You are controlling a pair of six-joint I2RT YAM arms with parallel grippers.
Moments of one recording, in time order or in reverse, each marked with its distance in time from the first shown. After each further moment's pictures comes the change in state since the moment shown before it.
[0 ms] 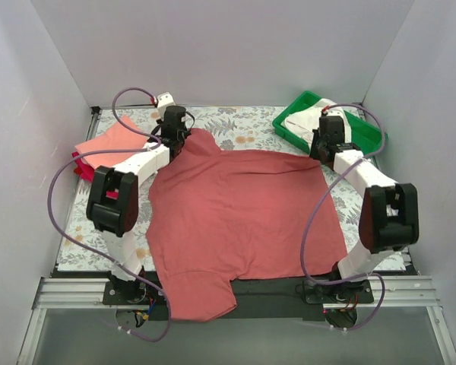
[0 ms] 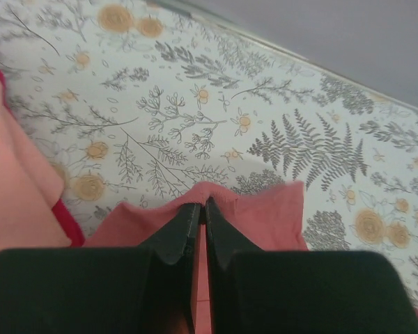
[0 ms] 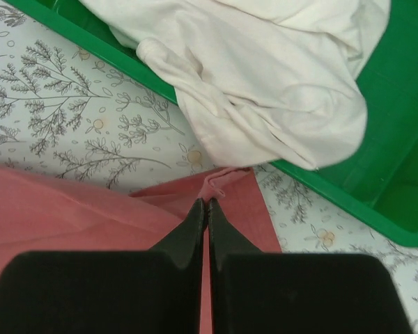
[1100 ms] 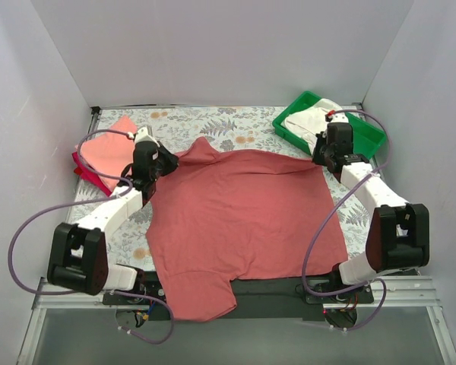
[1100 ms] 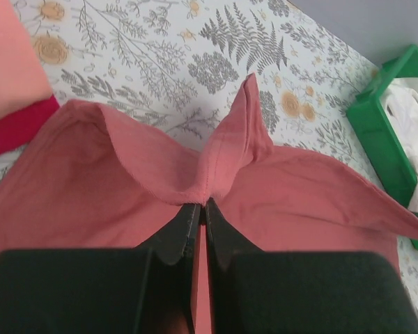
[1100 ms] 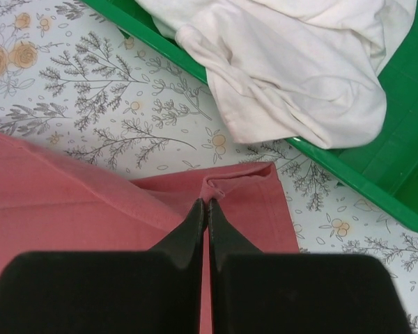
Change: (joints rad) left arm 0.107 -0.399 -0.499 0.101 0.440 -0.195; right arm -0.022 -0.084 -0.086 0.068 -0.122 -0.002
